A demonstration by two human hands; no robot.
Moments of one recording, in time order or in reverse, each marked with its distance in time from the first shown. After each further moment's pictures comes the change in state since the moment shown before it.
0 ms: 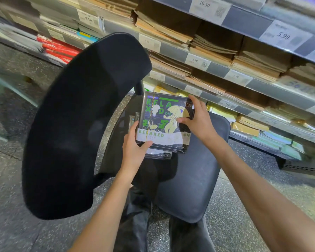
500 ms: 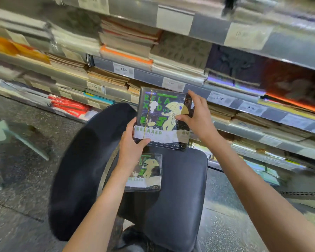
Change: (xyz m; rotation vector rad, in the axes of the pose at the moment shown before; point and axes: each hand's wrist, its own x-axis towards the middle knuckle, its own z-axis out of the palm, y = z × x) left_hand -0.013 0.161 -0.034 -0.067 0.004 0.316; right_hand -0.021 -0.118 -0.128 -0.022 0.239 -0.198
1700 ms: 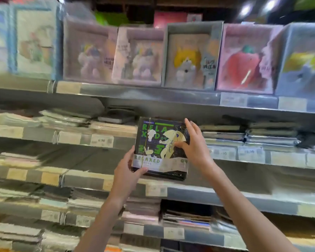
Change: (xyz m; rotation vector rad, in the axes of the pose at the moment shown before) left_hand 0.008 0.471 -0.098 -0.128 -0.021 0.703; right_hand -0.001 -0.338 -0.355 -0.072 0.601 -0.430
